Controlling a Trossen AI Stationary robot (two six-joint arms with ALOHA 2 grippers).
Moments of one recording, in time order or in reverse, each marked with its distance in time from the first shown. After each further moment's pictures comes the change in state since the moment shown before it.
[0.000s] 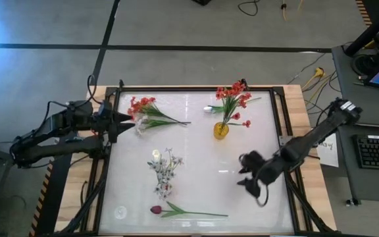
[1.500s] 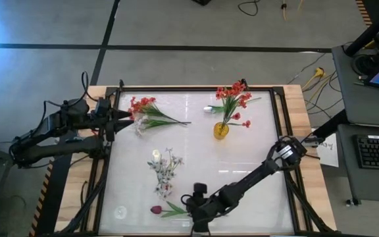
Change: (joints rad) left arm 0.000 -0.004 0.028 0.068 0.009 0.006; right arm -0.039 1.000 0.737 0.261 0.025 -0.439
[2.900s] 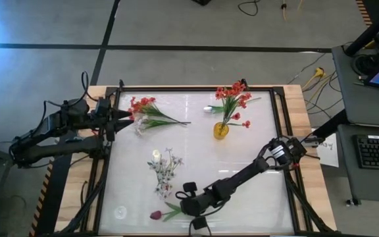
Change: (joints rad) left arm 0.000 0.001 0.000 0.000 -0.010 0.001; right arm -0.067 0.061 -0.005 0.125 -0.184 -0.317
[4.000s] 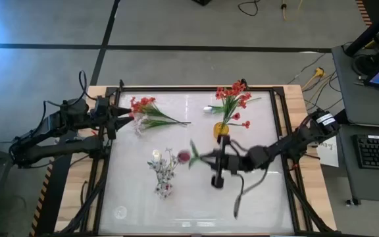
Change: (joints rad) left arm 0.001 0.000 -0.001 0.022 -0.058 0.042; right arm -0.128 -0.650 -0.782 1.346 0.320 -0.701
